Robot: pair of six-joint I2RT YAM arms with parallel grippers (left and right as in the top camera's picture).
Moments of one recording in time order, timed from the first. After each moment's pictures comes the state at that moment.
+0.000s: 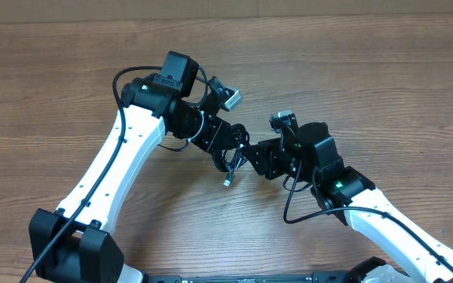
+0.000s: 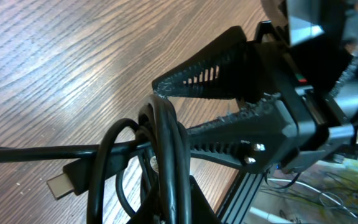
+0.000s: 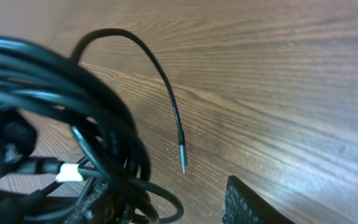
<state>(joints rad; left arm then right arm) -0.36 1.67 1.47 -1.12 0.71 0.20 0.50 1.29 0.65 0.01 -0.37 0.44</state>
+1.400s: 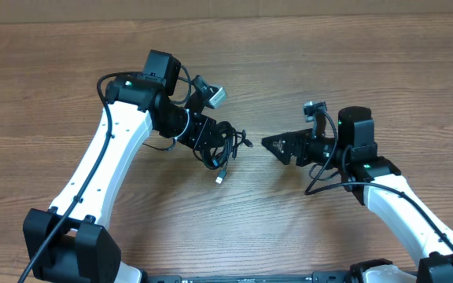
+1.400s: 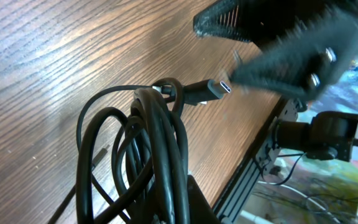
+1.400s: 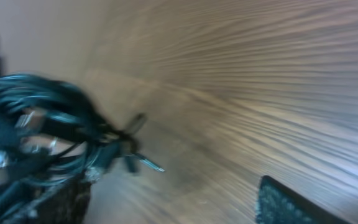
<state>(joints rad) -0.27 1.67 1.47 -1.18 0.72 0.23 0.19 1.36 0.66 0.02 -0.80 0.34</state>
